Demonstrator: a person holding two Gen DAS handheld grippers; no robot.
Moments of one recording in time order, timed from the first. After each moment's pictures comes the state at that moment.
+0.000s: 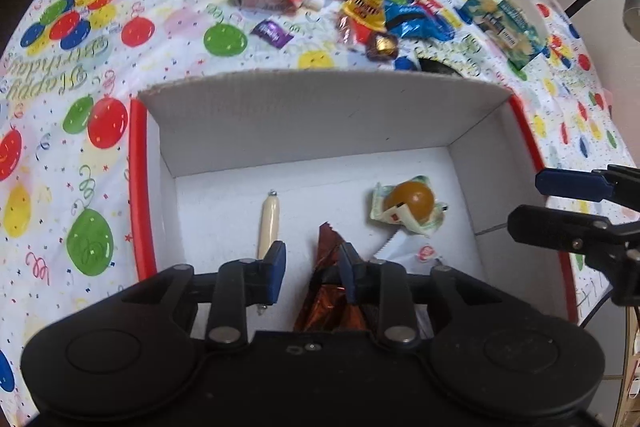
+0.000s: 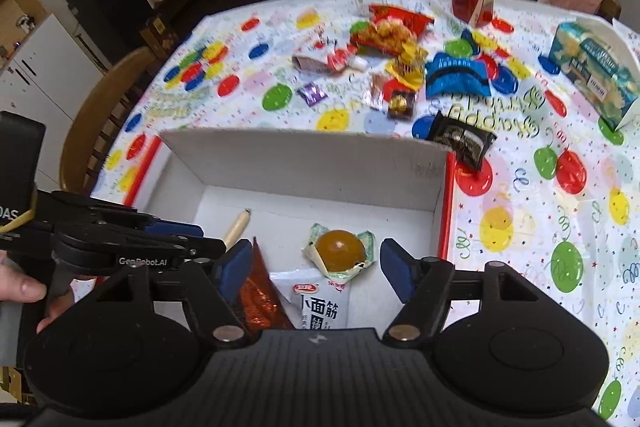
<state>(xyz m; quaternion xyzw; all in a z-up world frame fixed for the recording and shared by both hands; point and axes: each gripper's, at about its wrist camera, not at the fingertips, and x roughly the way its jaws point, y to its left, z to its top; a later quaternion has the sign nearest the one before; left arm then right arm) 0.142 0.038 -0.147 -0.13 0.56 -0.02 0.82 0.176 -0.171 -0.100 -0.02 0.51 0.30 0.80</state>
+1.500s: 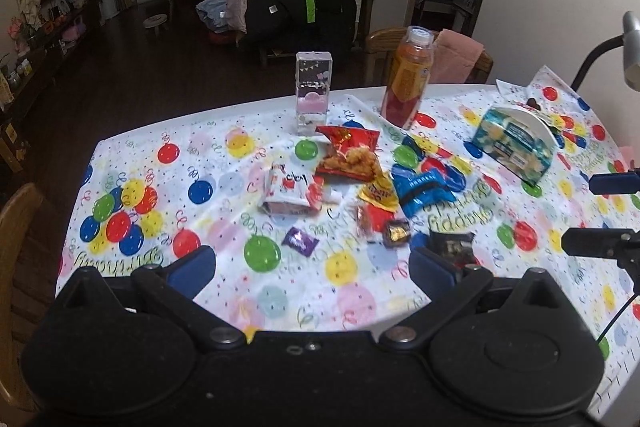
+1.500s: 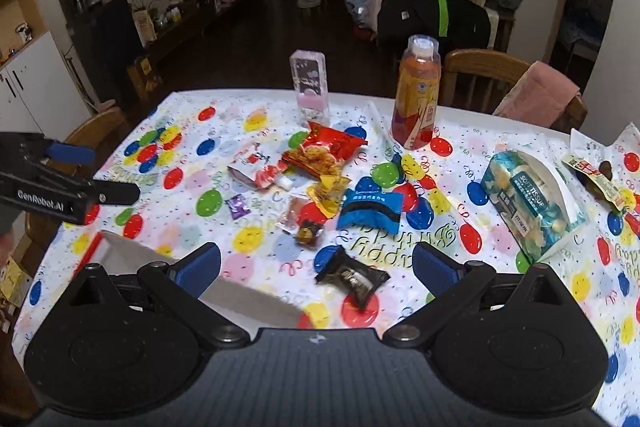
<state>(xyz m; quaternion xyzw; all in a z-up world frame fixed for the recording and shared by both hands) 0.218 0.033 -0.042 -0.03 0.43 0.04 0.90 0.276 -0.220 -0.042 -0.08 0.42 0.29 0.85</state>
